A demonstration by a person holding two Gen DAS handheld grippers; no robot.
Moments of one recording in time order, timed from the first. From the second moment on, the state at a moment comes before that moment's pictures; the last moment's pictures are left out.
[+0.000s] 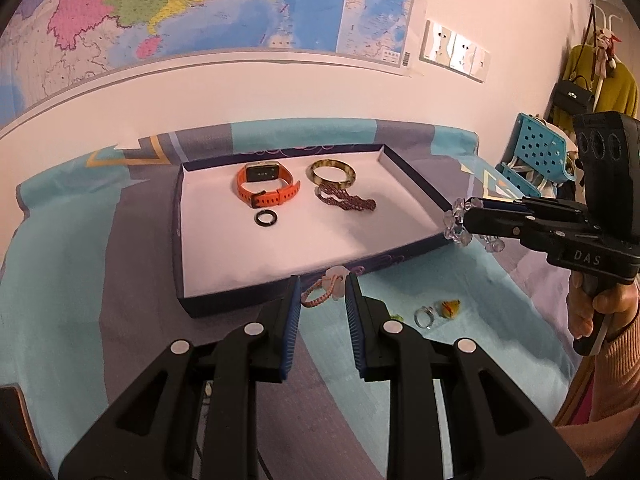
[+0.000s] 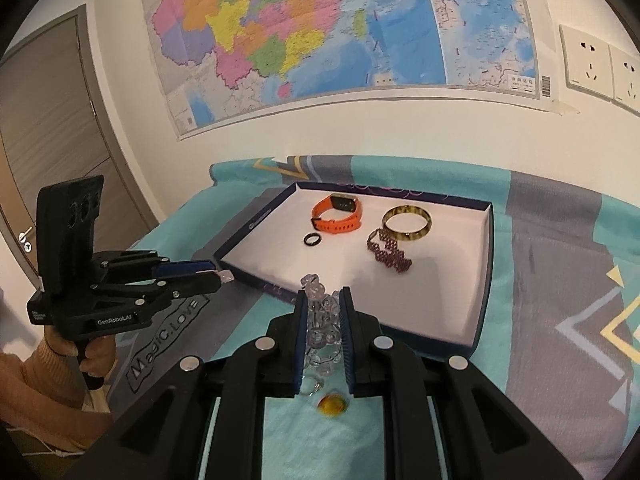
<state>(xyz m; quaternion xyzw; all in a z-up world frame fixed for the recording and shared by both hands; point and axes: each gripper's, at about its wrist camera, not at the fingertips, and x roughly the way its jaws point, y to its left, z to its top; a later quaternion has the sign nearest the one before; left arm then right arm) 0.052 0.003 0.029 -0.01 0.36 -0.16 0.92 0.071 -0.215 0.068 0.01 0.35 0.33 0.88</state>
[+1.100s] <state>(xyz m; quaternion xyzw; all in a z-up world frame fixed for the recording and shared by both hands) 0.117 0.001 0.022 0.00 0.37 -0.14 0.92 0.149 -0.182 0.049 -0.02 0.38 0.32 0.87</state>
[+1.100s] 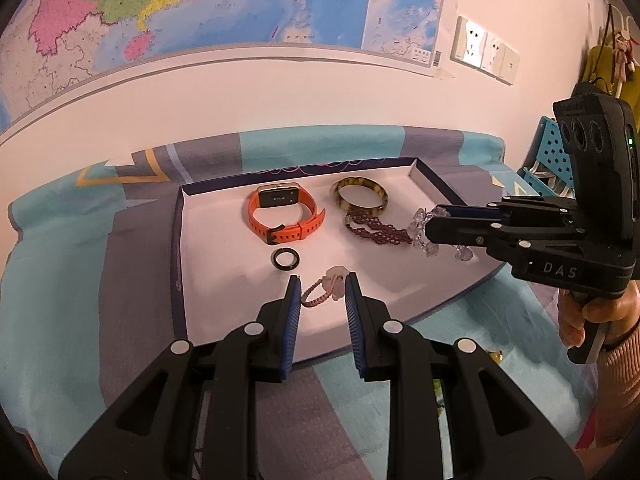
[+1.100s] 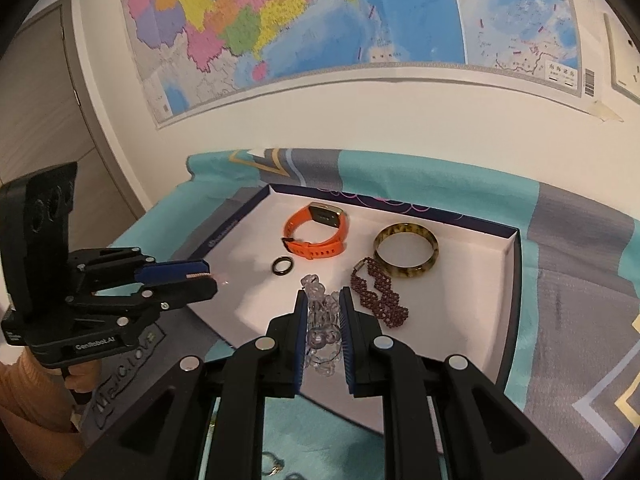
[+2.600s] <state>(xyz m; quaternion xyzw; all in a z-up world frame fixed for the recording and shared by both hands) 0.161 -0.005 -0.015 0.01 0.42 -0.10 0.90 0.185 -0.176 0.016 -0.01 0.42 0.29 0.86</state>
